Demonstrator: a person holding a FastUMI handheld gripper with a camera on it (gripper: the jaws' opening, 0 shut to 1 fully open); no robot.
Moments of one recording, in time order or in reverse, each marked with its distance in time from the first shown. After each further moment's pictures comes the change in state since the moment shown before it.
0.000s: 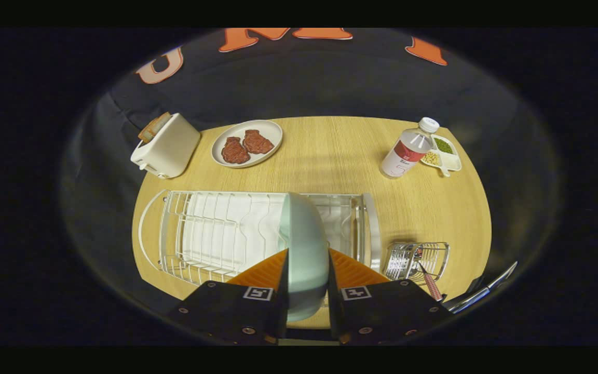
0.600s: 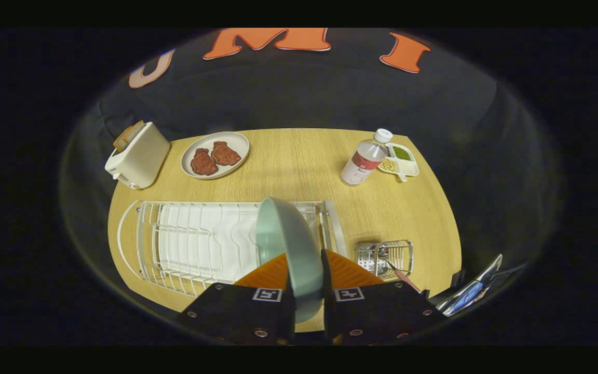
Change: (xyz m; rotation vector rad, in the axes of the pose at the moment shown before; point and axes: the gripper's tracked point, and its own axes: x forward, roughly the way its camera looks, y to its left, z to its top) arm -0.025 -0.026 0.005 0.028 -0.091 -0.220
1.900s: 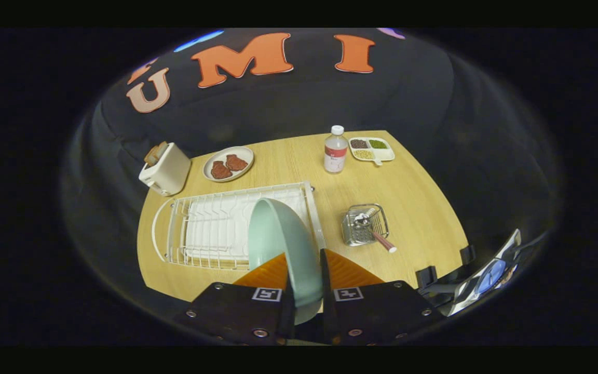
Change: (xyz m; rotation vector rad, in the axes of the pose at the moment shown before) arm -0.096 -0.051 -0.082 0.164 -0.072 0.158
